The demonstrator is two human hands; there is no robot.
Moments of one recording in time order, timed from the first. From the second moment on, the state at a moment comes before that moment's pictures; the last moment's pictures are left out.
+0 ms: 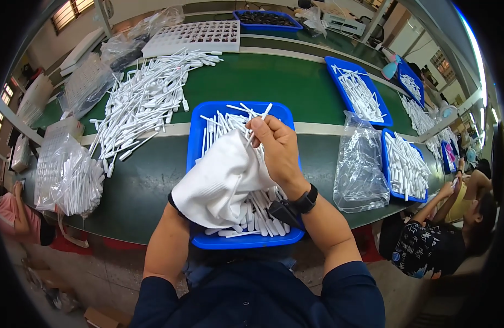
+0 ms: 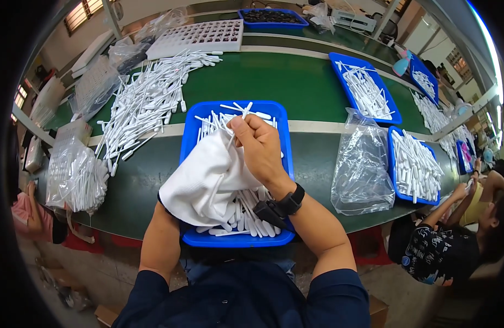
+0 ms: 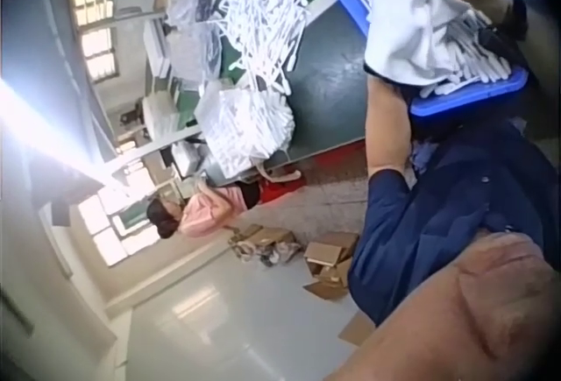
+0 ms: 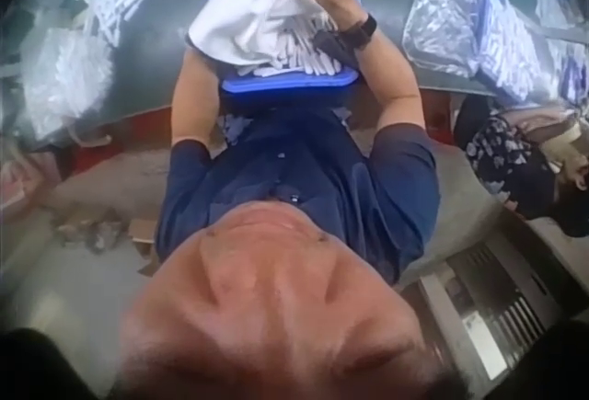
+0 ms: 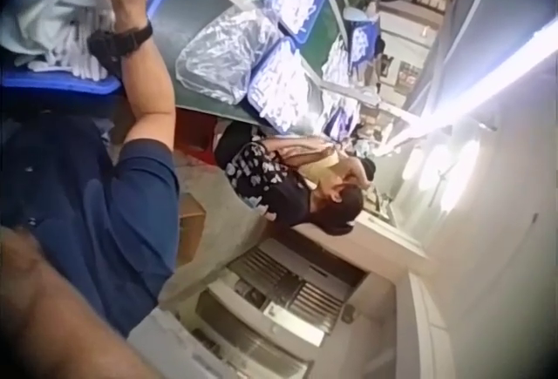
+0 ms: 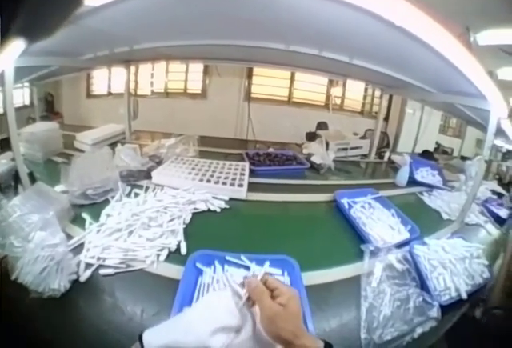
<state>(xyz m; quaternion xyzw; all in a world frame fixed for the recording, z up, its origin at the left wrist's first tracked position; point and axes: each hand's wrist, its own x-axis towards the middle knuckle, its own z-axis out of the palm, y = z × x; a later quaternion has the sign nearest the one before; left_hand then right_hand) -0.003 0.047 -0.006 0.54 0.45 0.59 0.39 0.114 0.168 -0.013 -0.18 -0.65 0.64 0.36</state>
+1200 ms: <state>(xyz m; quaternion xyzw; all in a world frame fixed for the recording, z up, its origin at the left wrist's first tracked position) 0.002 0.042 0.006 0.44 0.43 0.63 0.47 0.111 0.169 -0.014 -0.16 -0.62 0.67 0.38</state>
